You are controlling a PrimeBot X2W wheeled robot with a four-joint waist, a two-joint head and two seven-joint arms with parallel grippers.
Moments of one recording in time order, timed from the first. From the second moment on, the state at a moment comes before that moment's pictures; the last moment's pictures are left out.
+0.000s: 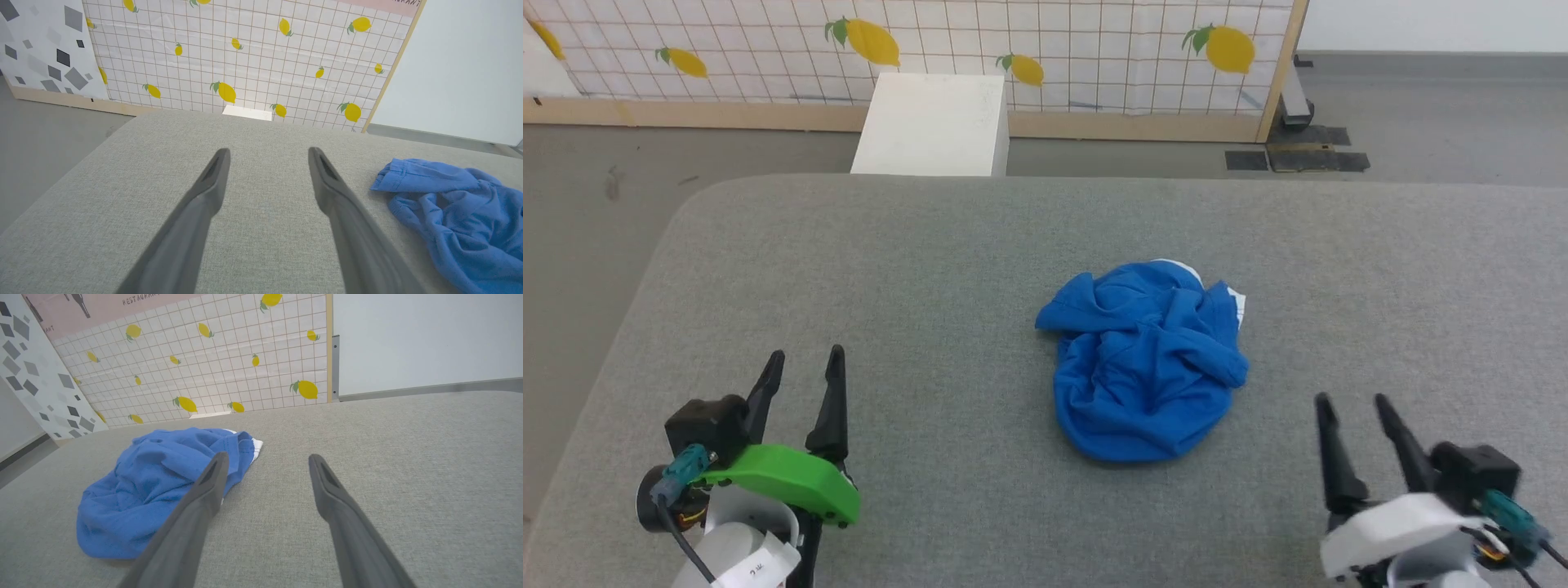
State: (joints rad) left arm -0.16 0.33 -0.28 0.26 -0.56 0.05 -0.25; right arm 0.00 -0.05 -0.04 0.25 0.21 0.13 -0.21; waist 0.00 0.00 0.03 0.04
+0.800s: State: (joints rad) left arm -0.18 0.28 -0.23 0.21 -0.55 0.04 -0.26; right arm -0.41 -0.08 0.14 0.35 0.05 0.13 0.66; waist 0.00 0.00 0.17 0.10
